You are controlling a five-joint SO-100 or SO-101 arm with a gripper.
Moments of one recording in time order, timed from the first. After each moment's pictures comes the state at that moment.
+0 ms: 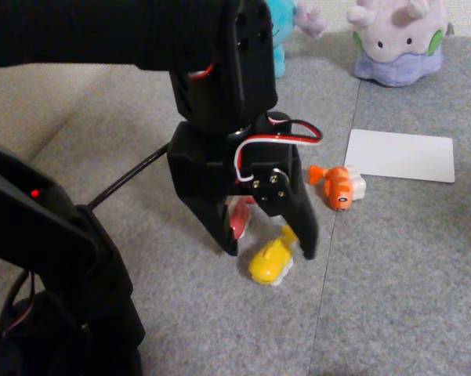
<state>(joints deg) 42.9 116.2 136.8 67.2 42.6</state>
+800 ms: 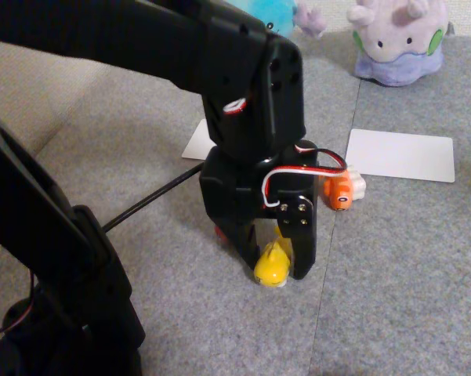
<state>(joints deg) 44.3 100.5 136.3 55.4 43.9</state>
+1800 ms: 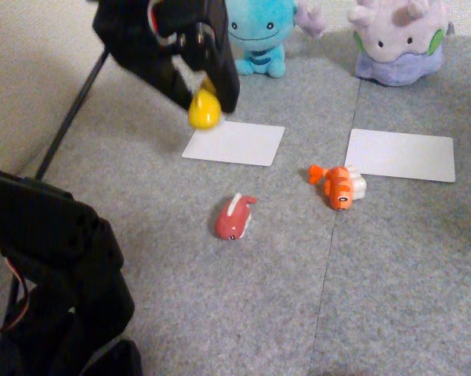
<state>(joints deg) 15.3 122.9 115.1 75.6 69.1</state>
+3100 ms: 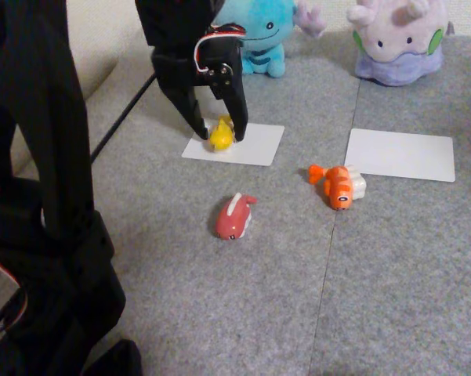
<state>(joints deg) 5.2 66.1 81.5 66.7 79.5</state>
